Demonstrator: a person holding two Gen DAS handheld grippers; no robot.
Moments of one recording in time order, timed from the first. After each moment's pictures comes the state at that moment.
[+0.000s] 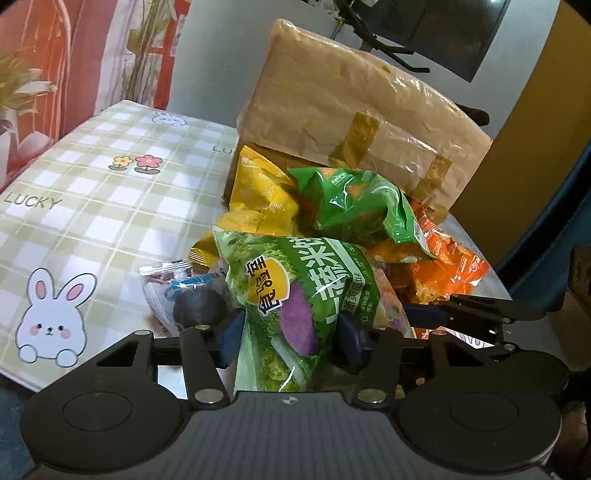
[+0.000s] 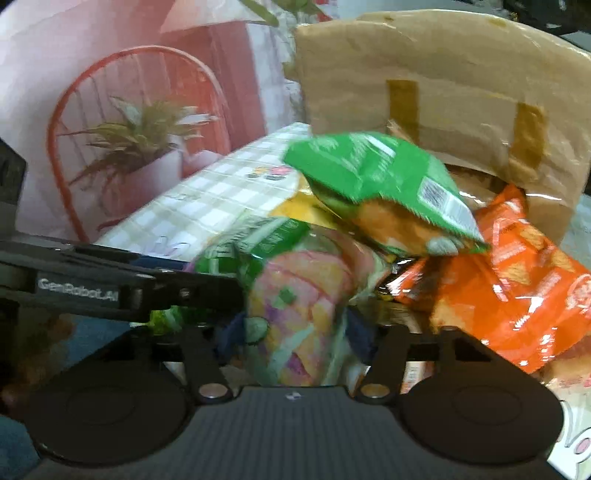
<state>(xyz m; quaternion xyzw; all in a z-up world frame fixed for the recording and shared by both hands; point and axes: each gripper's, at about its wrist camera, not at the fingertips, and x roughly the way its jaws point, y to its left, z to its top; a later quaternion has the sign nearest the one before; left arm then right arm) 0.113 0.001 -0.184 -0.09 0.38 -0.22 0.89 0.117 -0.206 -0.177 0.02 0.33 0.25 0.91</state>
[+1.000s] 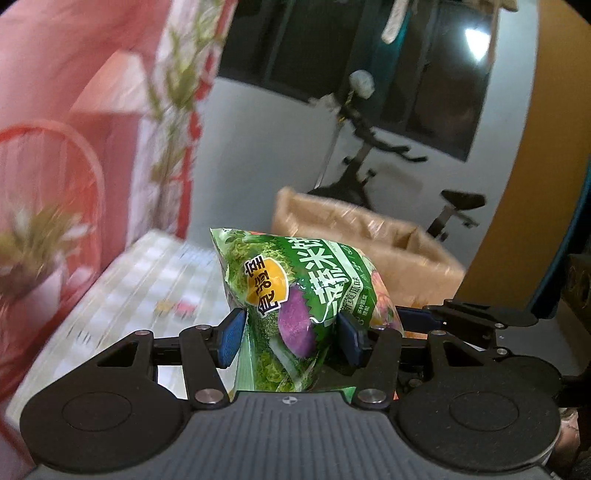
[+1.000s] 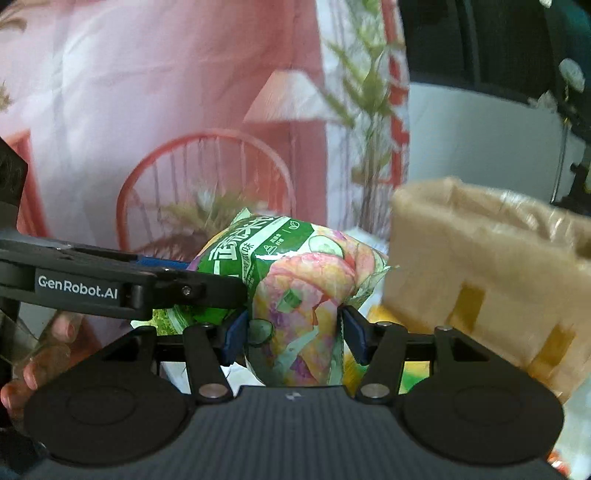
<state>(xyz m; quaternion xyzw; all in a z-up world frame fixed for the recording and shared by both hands) 0.109 0.014 -0.048 -0.07 0.24 -0.18 0.95 0.119 -0.167 -0.058 -0.02 0.19 0.30 0.93</state>
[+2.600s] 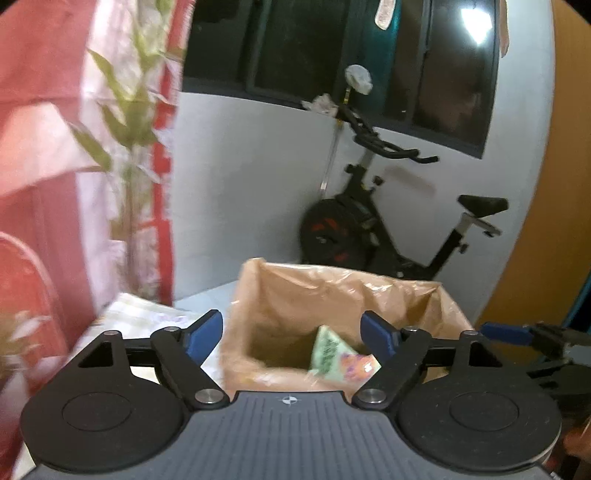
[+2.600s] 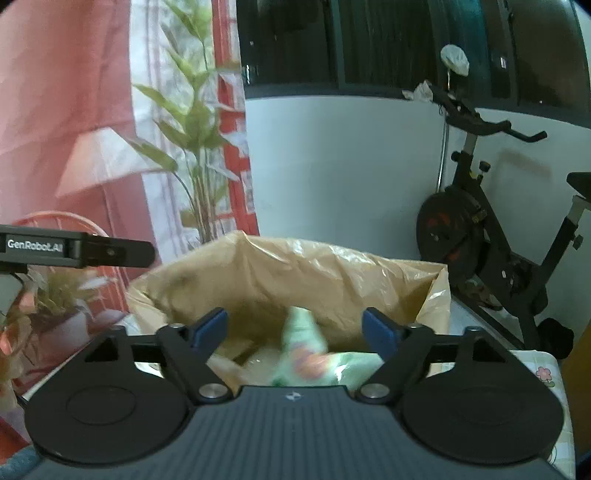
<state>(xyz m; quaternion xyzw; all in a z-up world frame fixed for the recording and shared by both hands) 0.247 -0.079 0.006 -0.02 0.24 -0.15 0.96 0.226 -0.321 -0.016 0.04 0.20 0.13 0.97</state>
